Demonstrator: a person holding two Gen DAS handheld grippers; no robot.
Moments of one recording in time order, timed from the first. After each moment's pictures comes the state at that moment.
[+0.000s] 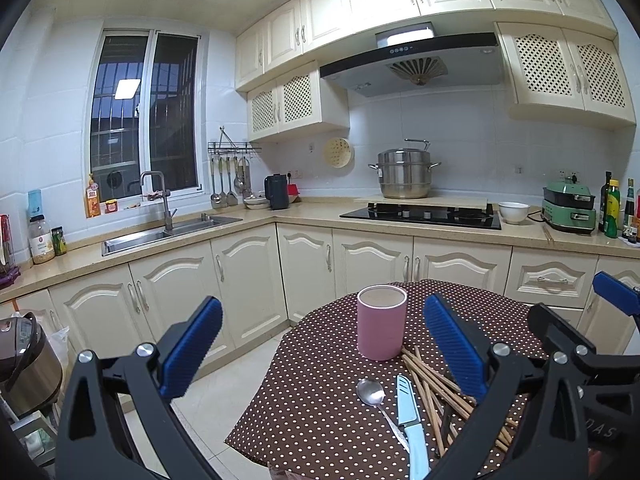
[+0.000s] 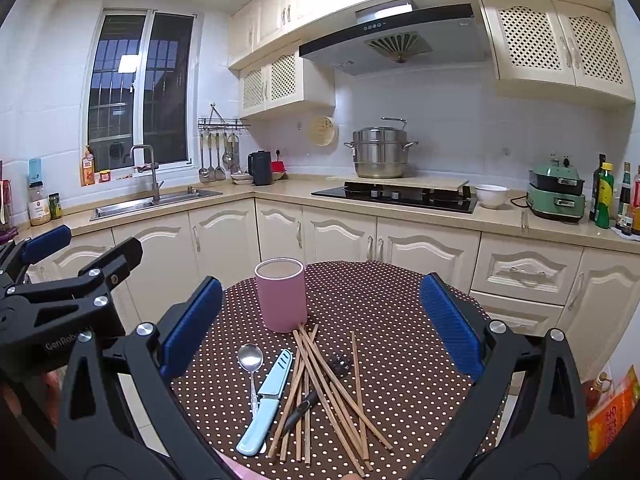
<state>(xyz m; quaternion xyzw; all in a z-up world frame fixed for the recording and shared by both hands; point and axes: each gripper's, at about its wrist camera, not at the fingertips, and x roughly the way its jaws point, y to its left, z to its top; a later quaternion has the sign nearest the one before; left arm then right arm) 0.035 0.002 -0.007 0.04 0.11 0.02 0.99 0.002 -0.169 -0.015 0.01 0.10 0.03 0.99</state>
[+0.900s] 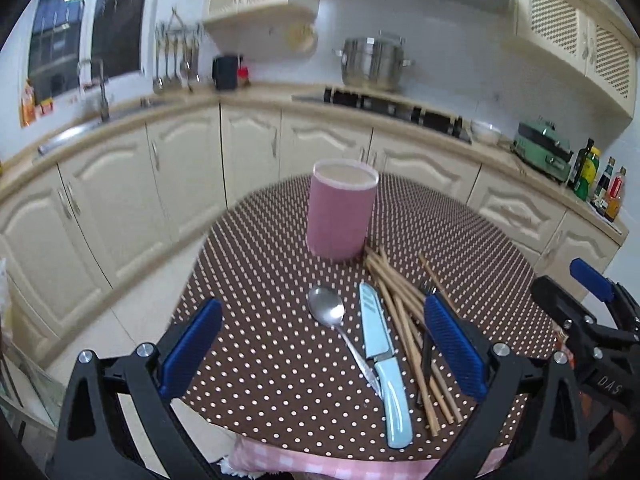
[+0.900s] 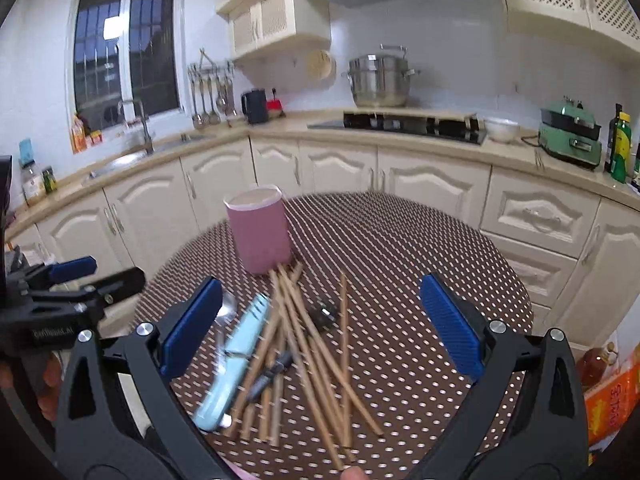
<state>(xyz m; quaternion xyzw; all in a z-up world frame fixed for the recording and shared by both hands) 0.133 0.009 -0.096 -0.02 0.33 -0.09 0.94 0.067 -0.213 -0.076 0.02 0.24 0.04 0.97</state>
